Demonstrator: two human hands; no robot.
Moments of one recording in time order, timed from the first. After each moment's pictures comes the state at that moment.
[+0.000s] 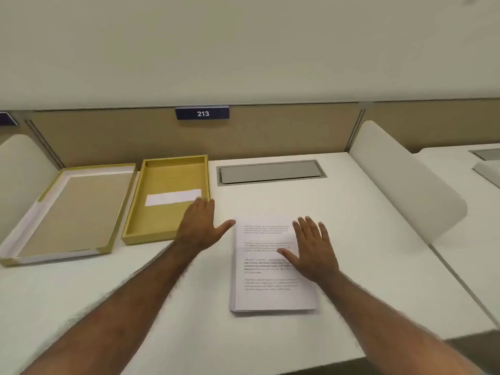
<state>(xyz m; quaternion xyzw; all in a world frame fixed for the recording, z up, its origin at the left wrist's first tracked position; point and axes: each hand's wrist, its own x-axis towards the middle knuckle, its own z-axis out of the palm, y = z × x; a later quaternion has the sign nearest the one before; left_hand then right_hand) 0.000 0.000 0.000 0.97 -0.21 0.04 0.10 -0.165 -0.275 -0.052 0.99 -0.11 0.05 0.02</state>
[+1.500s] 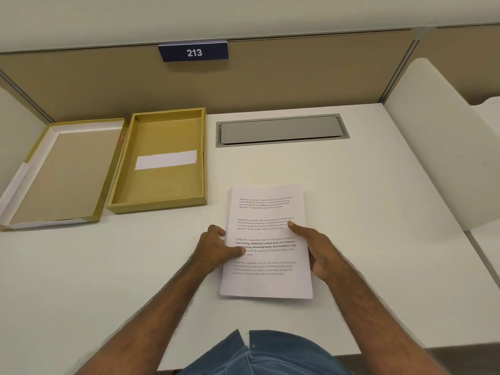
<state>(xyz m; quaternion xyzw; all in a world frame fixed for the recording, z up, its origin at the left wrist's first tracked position) -0.059 -0.046 -0.094 0.89 0.06 -0.26 0.36 -0.147 -0.300 -0.080 0.48 -0.39 -0.12 -0.78</state>
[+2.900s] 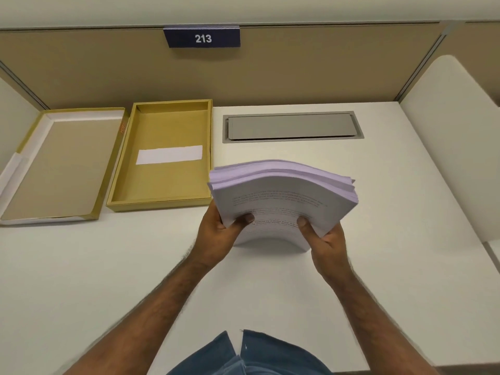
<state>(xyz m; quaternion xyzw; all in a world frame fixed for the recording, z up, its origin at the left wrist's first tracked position) -0.041 -0.049 -0.040 0.75 -0.10 -0.08 0.65 -0.134 -0.278 -0.065 0.71 -0.15 0.16 -0.67</state>
